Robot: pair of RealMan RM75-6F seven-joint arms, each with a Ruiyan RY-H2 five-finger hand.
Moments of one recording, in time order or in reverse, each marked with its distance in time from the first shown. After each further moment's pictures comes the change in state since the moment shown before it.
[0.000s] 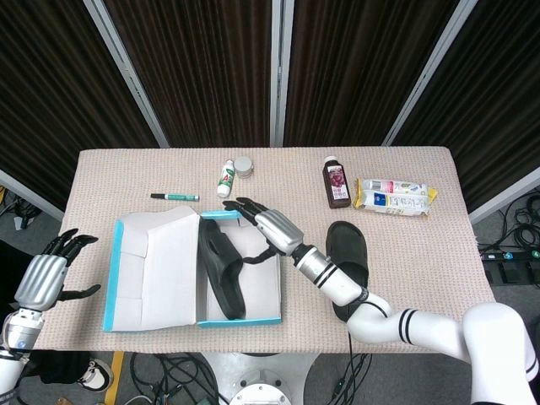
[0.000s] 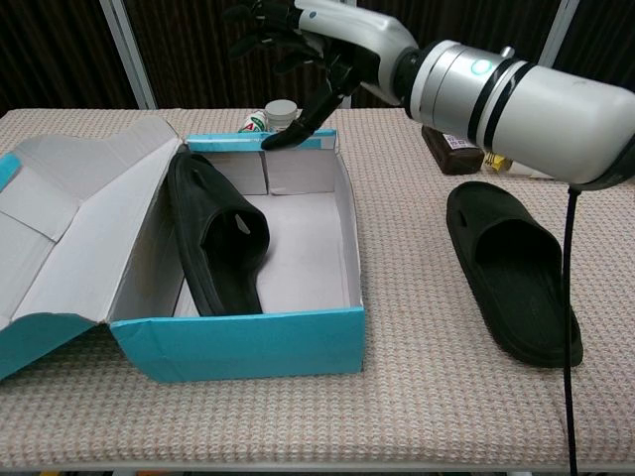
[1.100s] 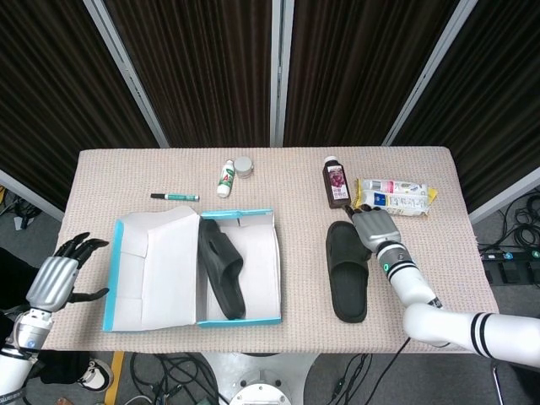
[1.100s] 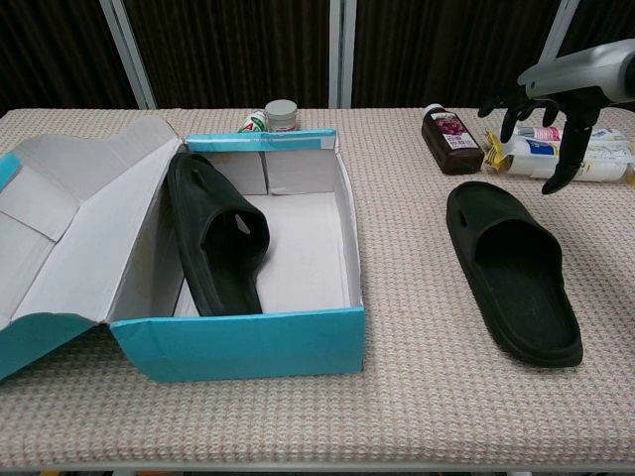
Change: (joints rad) left arm -0.016 -0.011 0.015 -0.019 0.003 -0.035 0.022; right arm 0.111 0.476 -0.244 -0.438 1.094 -0.040 -1.087
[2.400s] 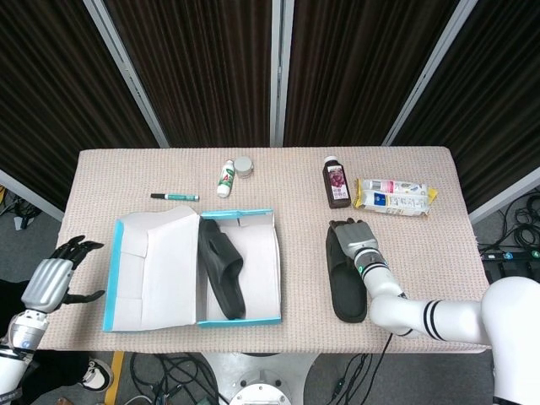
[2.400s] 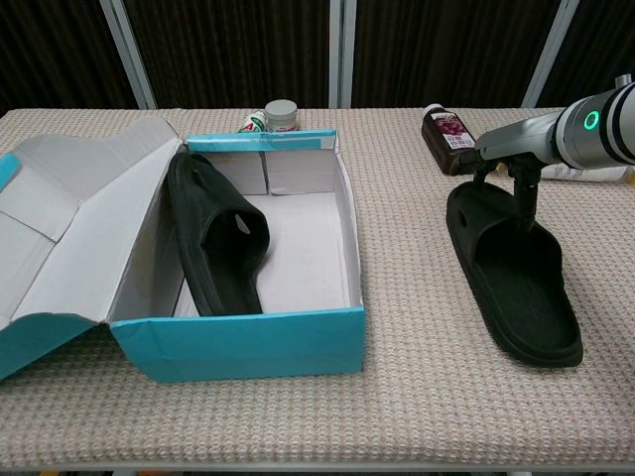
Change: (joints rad) left arm 0.000 0.011 0.010 0.015 -0.020 -0.037 -0.057; right arm 0.141 -0.205 -0.090 0.167 0.231 -0.021 -0.084
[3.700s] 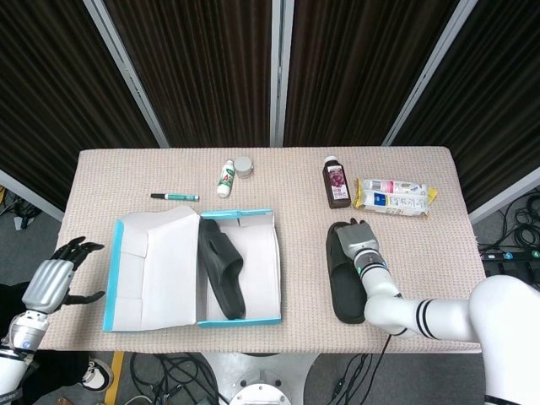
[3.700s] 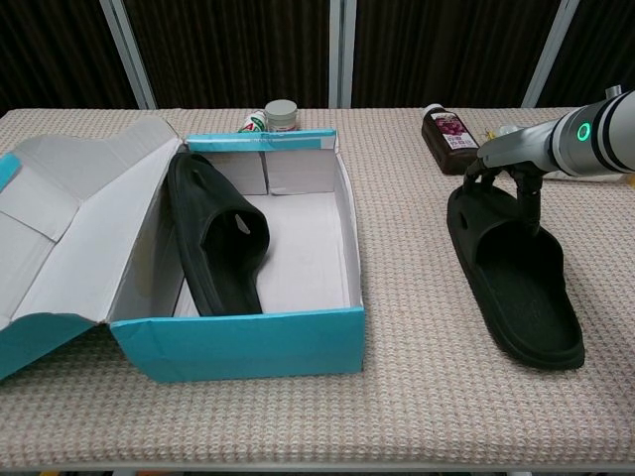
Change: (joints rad) left arm 0.002 -0.007 0.004 0.010 0.001 -0.003 0.000; right arm 0.020 -0.041 -0.023 0.033 0.045 0.029 -0.052
